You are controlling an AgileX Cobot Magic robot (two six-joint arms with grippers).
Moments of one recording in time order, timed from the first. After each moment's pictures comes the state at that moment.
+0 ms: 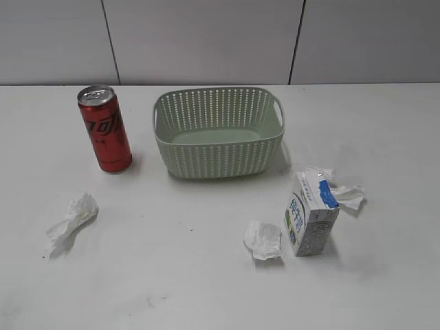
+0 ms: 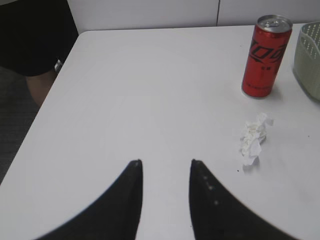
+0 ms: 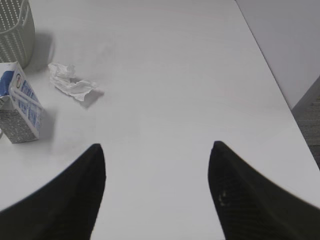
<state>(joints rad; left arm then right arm) -0.05 -0.01 -0.50 0.00 1.05 0.08 0.05 -0.01 -0.50 -0.07 1.05 -0.02</state>
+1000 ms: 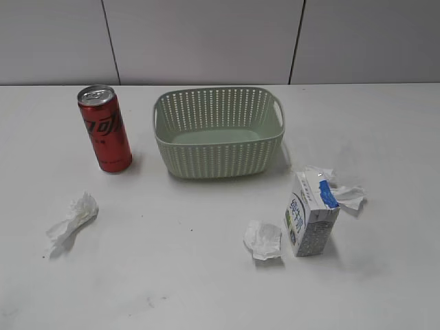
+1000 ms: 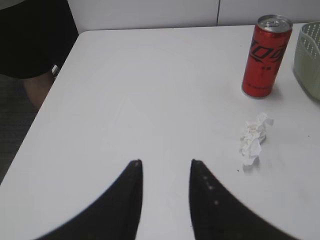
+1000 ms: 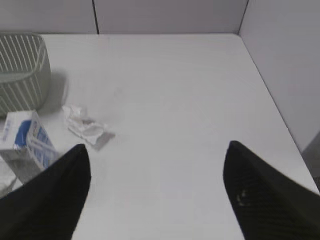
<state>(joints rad) -0.05 -0.01 -0.50 0.00 1.05 0.08 0.05 0.15 -0.55 -0.04 0.85 -0.02</state>
